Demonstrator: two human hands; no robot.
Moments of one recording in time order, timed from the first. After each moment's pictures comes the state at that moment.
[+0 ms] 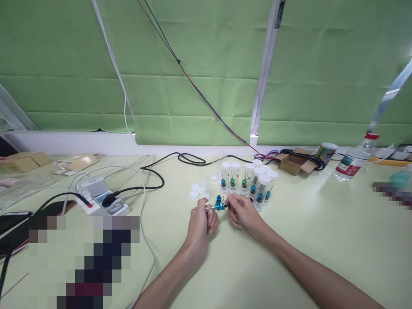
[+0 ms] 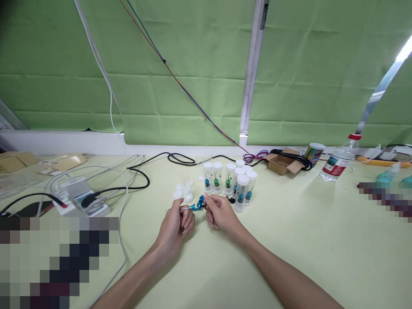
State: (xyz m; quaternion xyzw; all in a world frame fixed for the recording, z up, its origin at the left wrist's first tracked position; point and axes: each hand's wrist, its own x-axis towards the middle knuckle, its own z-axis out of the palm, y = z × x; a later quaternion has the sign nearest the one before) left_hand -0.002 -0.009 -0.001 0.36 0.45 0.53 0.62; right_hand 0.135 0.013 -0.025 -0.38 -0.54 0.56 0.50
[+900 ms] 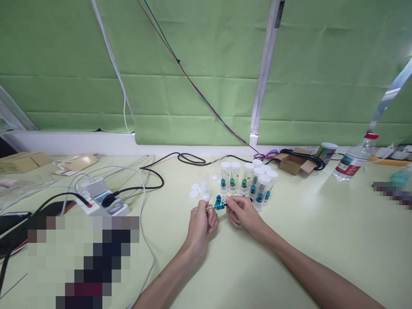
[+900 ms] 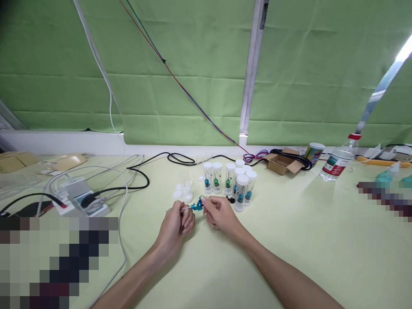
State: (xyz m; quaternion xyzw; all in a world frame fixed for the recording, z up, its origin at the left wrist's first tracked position) left_hand -0.002 -0.011 0.002 0.37 0.45 0.52 0.62; right_hand 0.139 0.010 -0.027 -0.35 -0.59 0.53 0.50
